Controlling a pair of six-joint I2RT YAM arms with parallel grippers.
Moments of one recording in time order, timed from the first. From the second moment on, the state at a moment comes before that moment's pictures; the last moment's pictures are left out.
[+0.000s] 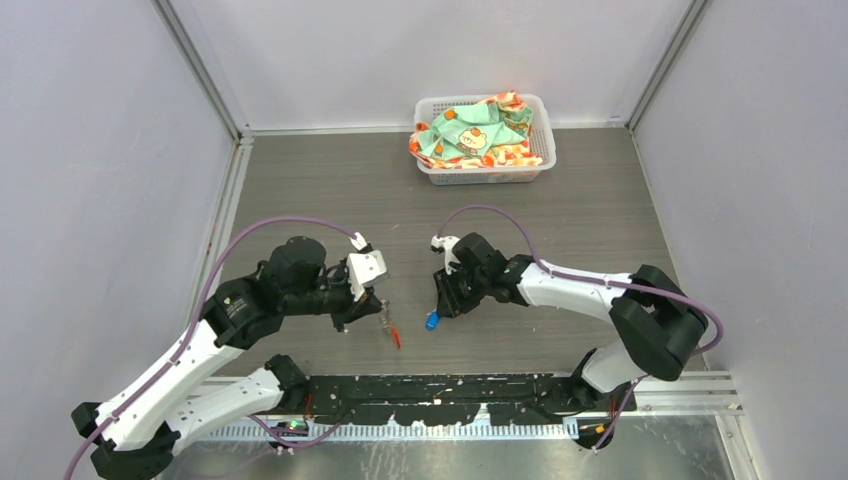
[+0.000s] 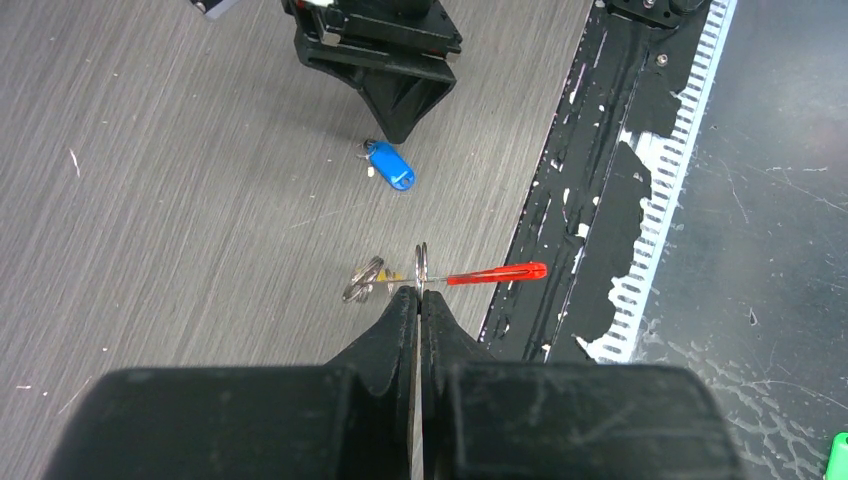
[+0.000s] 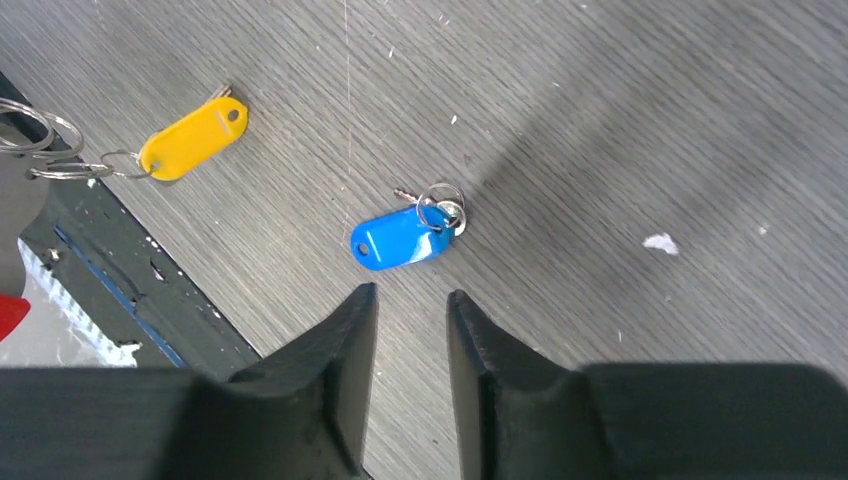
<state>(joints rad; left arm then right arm) -0.82 0.75 0.99 -0.85 0.35 0.19 0.84 1.50 0.78 -0.20 -0.28 0.34</state>
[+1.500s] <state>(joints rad) -0.55 1.03 1.31 -1.28 0.38 0.36 1.15 1.18 0.70 -0.29 0.57 0.56</state>
